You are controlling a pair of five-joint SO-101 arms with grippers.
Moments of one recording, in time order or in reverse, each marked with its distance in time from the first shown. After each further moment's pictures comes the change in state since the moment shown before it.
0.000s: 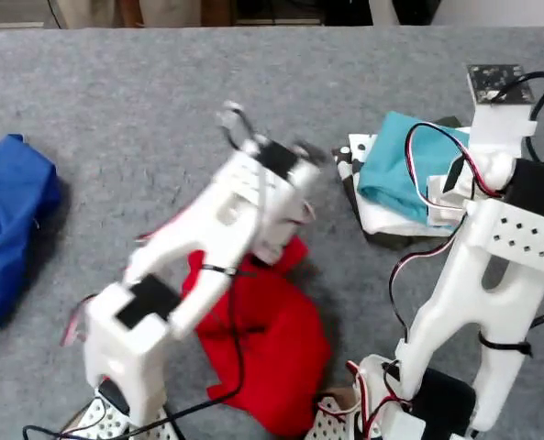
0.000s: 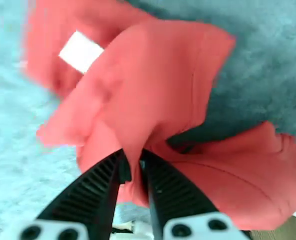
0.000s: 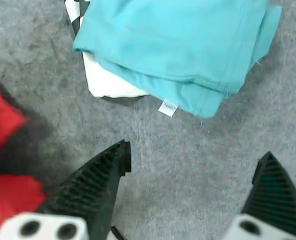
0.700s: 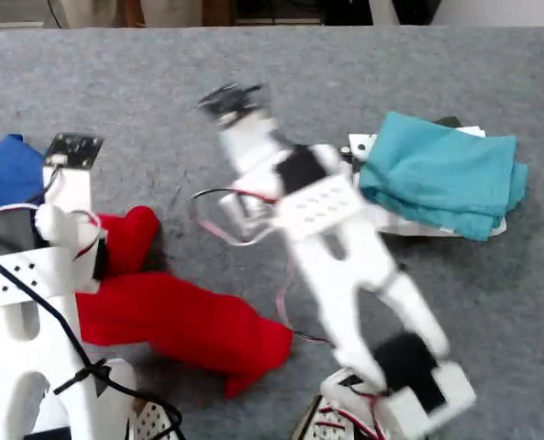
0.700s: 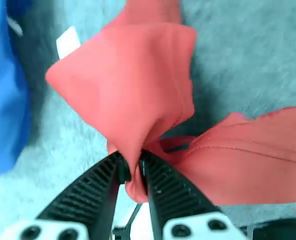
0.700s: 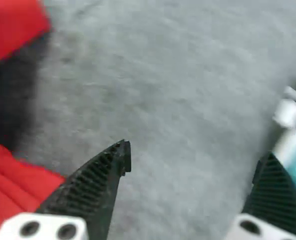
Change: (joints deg) left arm -46.4 -53.9 40.3 0.1 -20.5; right arm -52.7 15.1 10.5 -22.9 -10.2
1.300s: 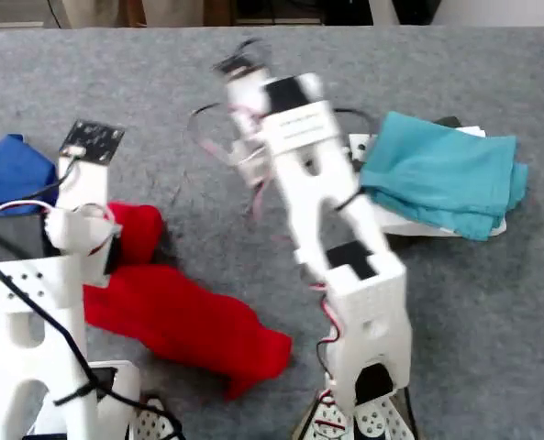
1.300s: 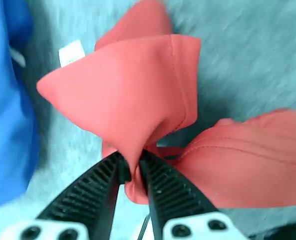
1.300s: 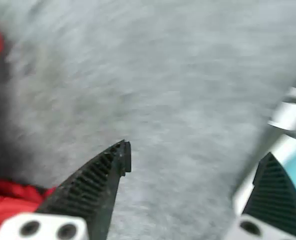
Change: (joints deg) left arm 10.0 -0.9 -7.3 -1.2 2.2; right arm 12.4 37.7 -49.8 25.1 1.0
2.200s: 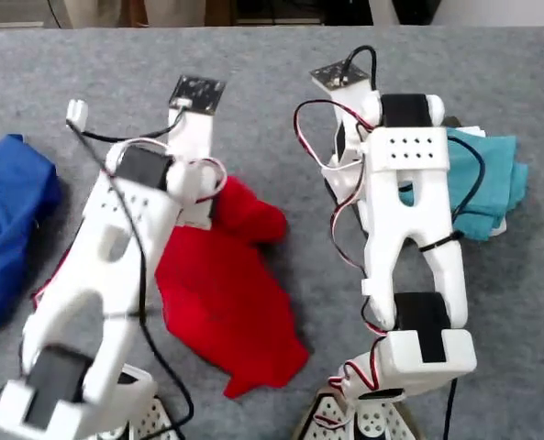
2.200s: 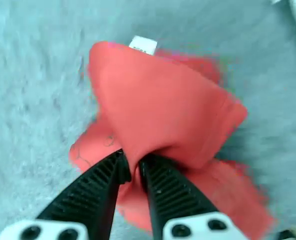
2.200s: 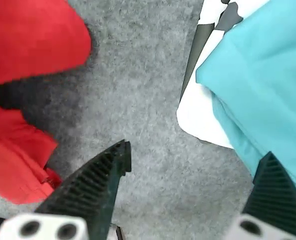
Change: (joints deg) left arm 20.3 28.1 -9.1 -17.4 20.6; right arm 15.9 -28.2 31.3 -2.0 12.0
